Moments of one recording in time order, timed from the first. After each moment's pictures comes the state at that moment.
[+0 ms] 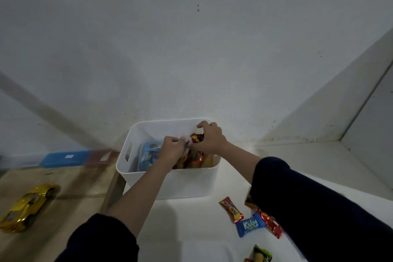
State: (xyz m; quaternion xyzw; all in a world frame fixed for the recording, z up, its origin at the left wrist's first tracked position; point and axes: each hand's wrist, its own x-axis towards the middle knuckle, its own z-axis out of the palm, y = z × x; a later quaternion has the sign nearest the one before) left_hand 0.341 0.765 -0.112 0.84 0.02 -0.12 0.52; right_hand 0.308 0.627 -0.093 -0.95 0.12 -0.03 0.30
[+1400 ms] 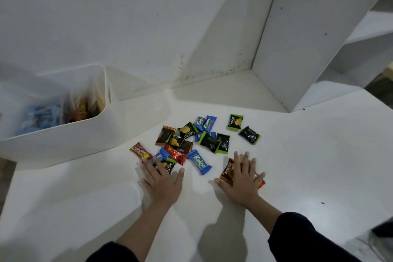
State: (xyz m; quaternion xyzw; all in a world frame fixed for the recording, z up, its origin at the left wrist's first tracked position) left_hand 0.067 0.617 -0.302 0.97 -0.10 -0.13 0.15; right_hand -0.070 0.443 -0.312 -0.89 0.40 0.09 0.19
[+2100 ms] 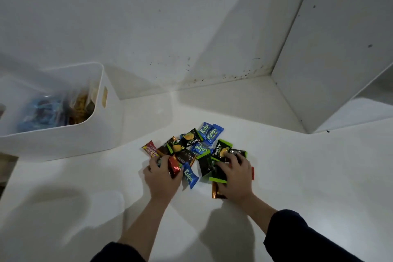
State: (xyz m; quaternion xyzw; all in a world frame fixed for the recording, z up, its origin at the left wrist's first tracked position) left_hand 0.103 0.563 -0.322 0.98 -0.11 0.01 0.19; right_hand -0.010 0.365 -0.320 -0.97 0.18 0.00 0.18
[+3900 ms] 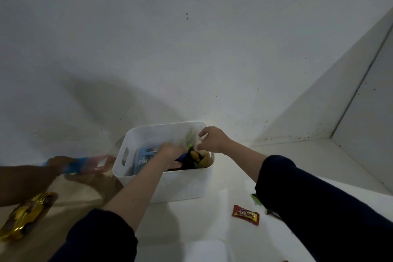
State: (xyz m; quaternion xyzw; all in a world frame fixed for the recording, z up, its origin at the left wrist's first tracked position) left_hand 0.336 0.760 -0.095 0.78 0.06 -0.26 0.57; right_hand 0.291 0.603 -0.080 -0.91 0.13 0.01 0.39
